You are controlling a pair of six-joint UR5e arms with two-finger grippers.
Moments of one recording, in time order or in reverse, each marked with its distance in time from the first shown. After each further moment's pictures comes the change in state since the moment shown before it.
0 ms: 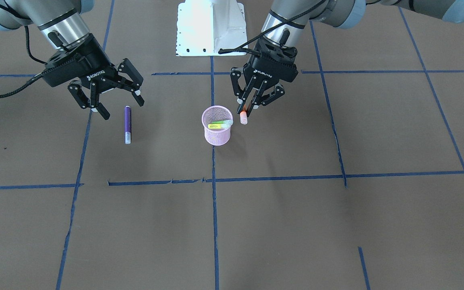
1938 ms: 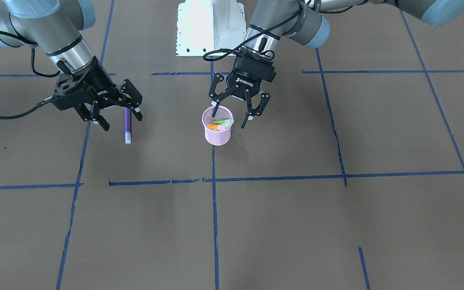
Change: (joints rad) left arm 0.053 0.047 0.126 -0.205 0.164 0.097; right arm -0.044 0.015 -0.135 -0.058 0.032 0.000
